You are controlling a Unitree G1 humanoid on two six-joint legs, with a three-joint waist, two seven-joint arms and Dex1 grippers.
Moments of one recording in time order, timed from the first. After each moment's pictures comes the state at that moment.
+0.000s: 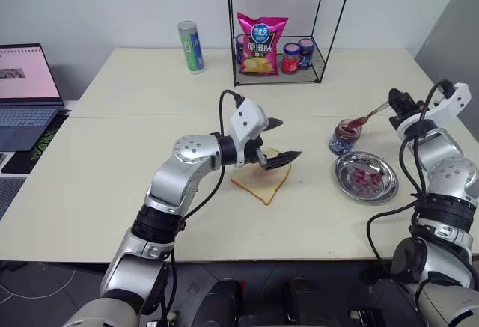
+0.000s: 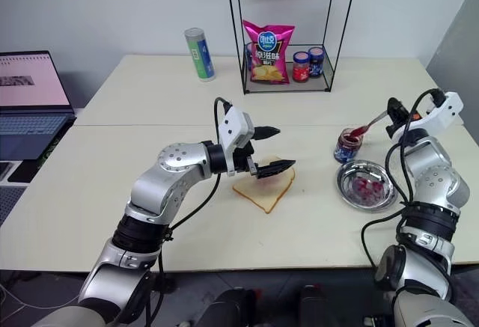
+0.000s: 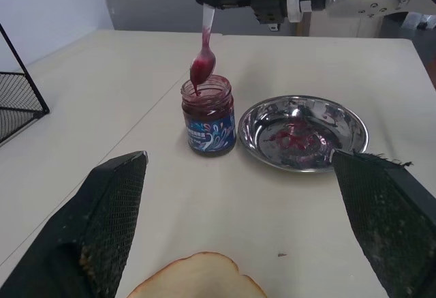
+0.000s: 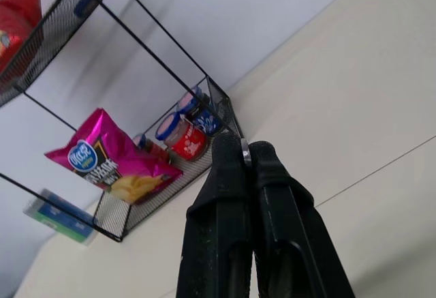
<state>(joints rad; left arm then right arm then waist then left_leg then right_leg) -0.67 0.32 -0.21 -0.07 -0.27 0.49 -0.84 -0.73 -0.38 -0.64 0.29 0.78 0.64 0.07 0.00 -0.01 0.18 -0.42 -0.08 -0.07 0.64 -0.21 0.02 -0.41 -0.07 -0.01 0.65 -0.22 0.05</state>
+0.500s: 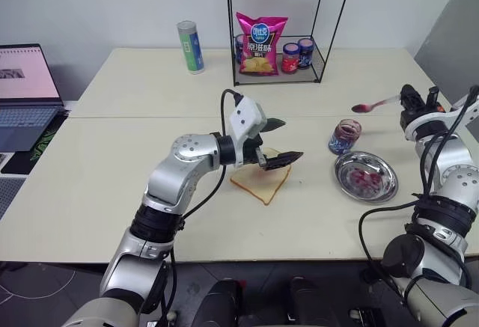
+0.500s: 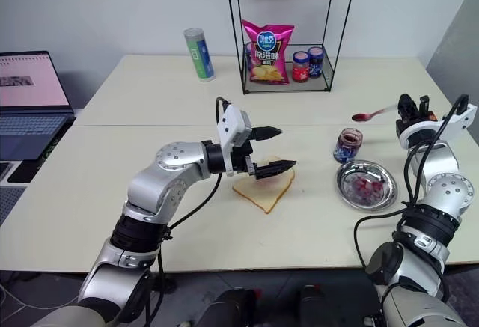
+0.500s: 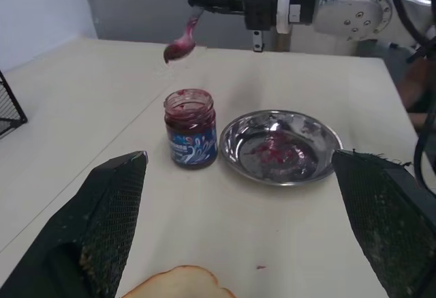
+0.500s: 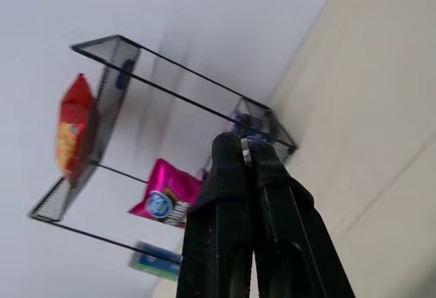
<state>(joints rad) -0.67 0.33 -0.17 -0.11 -0.36 0.54 -0.89 -0.75 -0.31 -0.79 0.21 1.12 0.73 -0.07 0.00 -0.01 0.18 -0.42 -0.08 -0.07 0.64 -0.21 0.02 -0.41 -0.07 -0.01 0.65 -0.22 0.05</state>
